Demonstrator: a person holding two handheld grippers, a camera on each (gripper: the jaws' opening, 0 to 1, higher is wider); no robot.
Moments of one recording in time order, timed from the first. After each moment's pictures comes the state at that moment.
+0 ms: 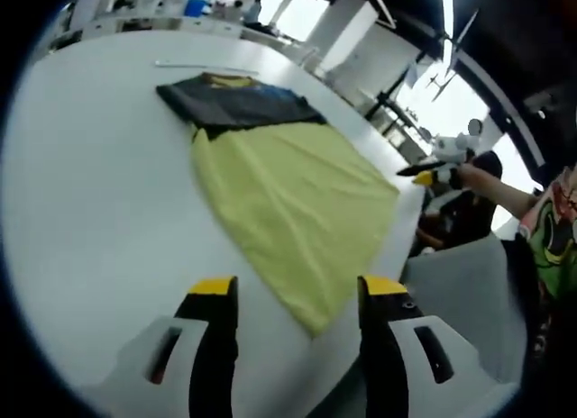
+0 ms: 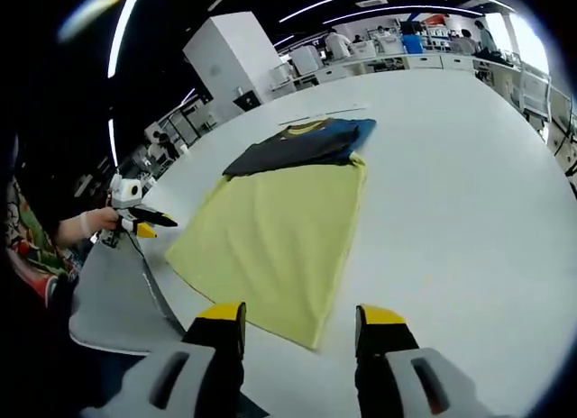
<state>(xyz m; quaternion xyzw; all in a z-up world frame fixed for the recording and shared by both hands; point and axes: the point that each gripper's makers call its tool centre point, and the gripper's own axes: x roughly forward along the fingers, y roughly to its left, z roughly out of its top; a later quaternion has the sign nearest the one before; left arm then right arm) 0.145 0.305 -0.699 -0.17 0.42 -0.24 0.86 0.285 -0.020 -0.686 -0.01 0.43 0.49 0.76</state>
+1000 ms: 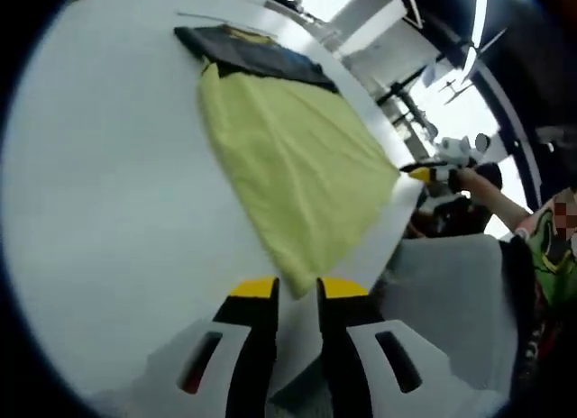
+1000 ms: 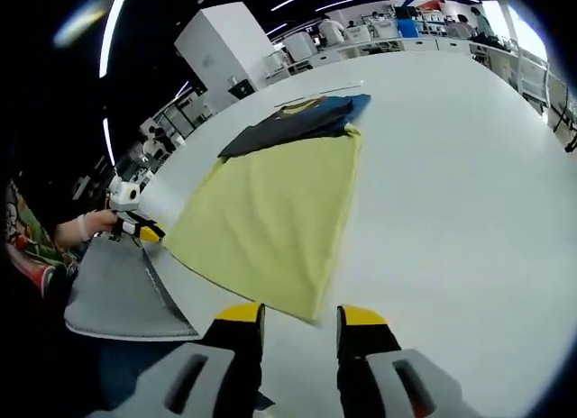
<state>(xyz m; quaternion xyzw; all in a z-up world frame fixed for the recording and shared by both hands) 0.110 0.288 -0.724 -0.24 0.48 -0.22 0.82 0.270 -0.030 -0.707 0.00 0.47 0.48 0.74</state>
